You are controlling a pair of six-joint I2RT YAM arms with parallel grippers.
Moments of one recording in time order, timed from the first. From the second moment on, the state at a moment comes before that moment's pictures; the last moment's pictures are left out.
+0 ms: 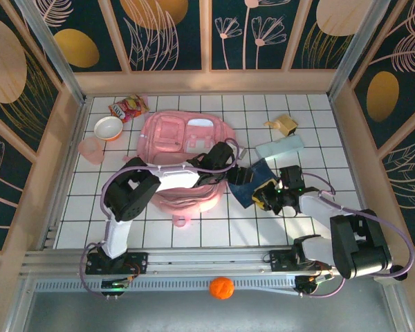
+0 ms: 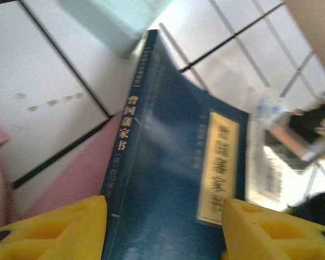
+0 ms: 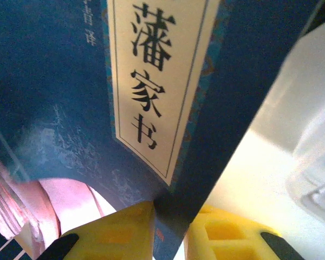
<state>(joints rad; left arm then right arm) -0.88 2.03 1.23 0.11 0.29 -0.50 0.24 1.23 0.38 -0.22 -0.55 1.07</state>
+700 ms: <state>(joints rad) -0.89 2.03 1.41 -0.17 0.18 -0.34 0.28 1.32 0.44 -0.19 -0.50 1.04</state>
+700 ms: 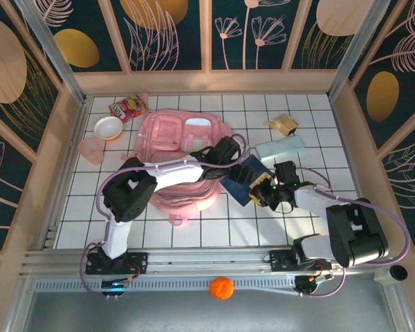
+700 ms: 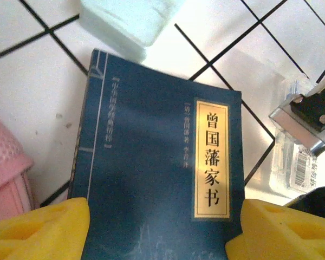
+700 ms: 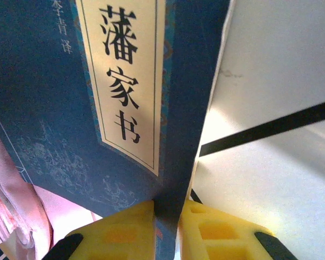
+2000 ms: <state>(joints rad) -0.87 2.01 1.39 -0.15 0.33 -0.33 0.28 1.31 0.43 -0.17 -0.46 1.01</state>
